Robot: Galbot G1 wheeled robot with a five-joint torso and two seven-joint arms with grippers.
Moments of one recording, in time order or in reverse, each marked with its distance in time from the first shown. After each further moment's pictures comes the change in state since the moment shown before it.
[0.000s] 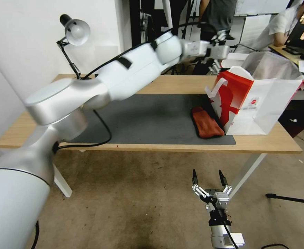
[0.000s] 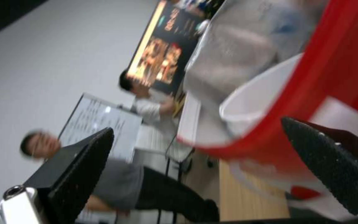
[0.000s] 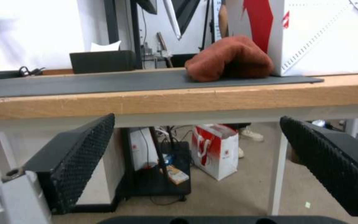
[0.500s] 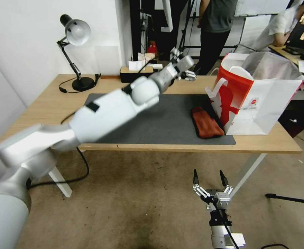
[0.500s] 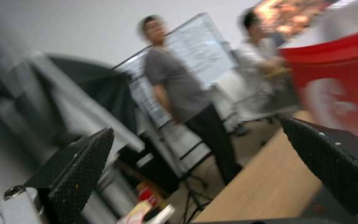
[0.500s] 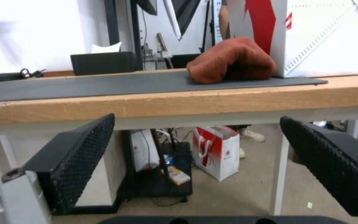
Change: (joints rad) left arm 0.399 0.171 -0.190 -0.394 -0.149 0.256 -0.711; right arm 0.003 0.004 -0.005 0.007 0.001 -0.006 0.004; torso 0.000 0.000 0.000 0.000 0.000
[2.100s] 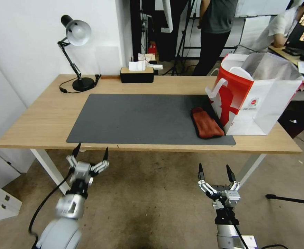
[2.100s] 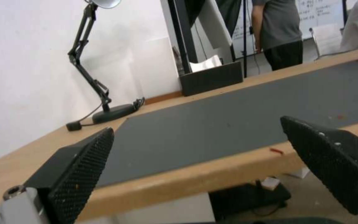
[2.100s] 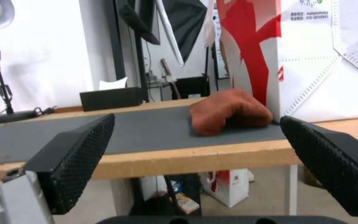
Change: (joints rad) left arm 1.648 0.093 -1.073 -0.539 0.349 -0.534 0.180; right arm -0.037 -0.036 0.022 0.112 0.066 0.033 -0.026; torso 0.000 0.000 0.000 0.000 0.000
